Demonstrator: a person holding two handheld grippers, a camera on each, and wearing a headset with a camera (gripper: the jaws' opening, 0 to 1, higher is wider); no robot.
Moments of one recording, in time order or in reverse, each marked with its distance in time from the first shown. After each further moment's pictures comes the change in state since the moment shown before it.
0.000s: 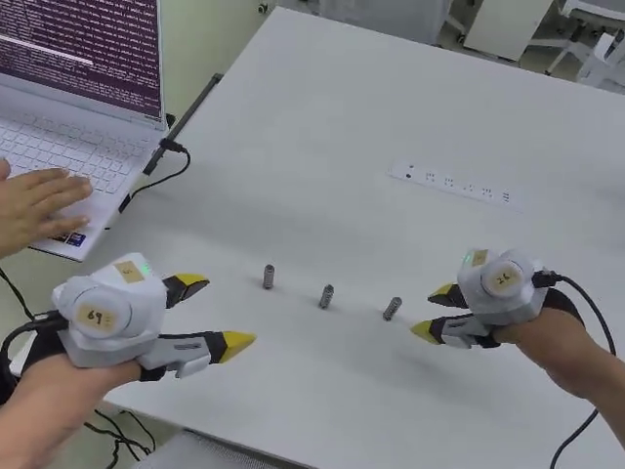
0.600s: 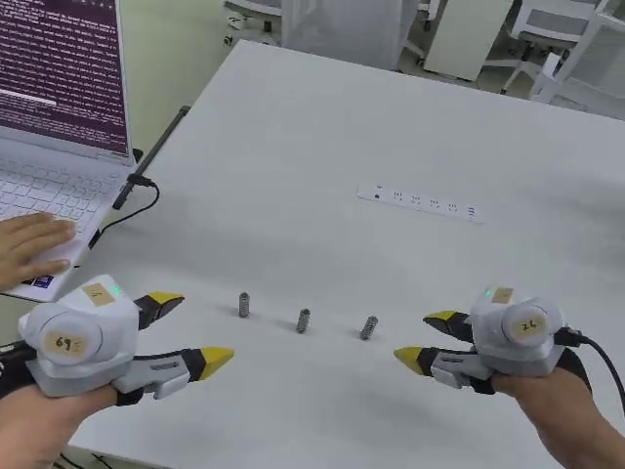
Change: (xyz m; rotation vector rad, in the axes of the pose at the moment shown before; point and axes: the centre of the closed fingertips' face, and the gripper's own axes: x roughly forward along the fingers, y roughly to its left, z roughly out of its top) left arm 0.000 0.008 0.018 0.013 -0.030 0.016; right arm -0.050 0.022 0.007 0.216 -0.213 -0.122
